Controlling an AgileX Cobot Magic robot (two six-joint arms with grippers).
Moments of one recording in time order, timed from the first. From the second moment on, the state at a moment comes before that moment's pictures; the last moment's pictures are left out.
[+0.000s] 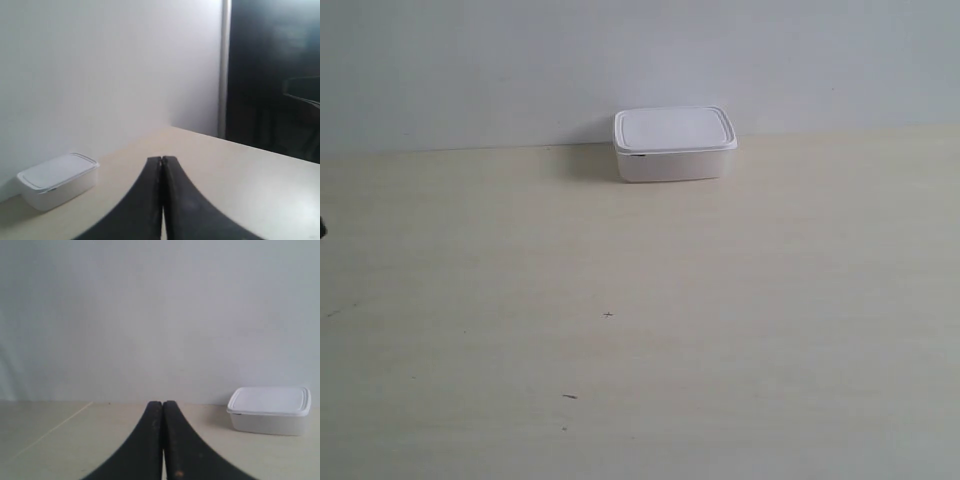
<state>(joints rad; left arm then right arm) -0.93 0.46 -0.28 -0.82 -0.28 0.78 0.60 0.28 -0.28 0.09 0.00 0.17</state>
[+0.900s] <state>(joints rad) -0.77 0.33 -0.22 -0.83 -0.44 0.78 0.49 0.16 -0.26 0.10 -0.04 0.15</state>
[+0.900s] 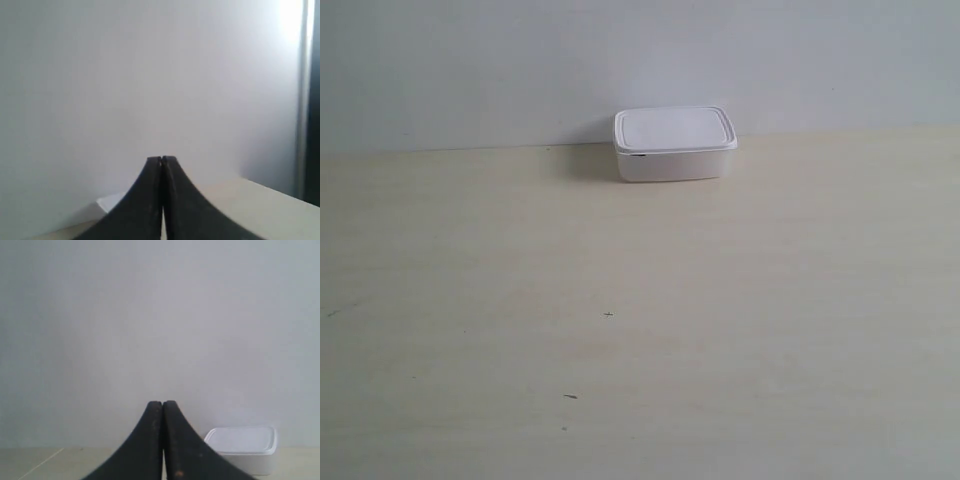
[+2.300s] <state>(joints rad) -0.12 0.05 -0.02 -0.24 -0.02 0.78 0.09 0.08 -0.18 -0.19 0.03 0.15</state>
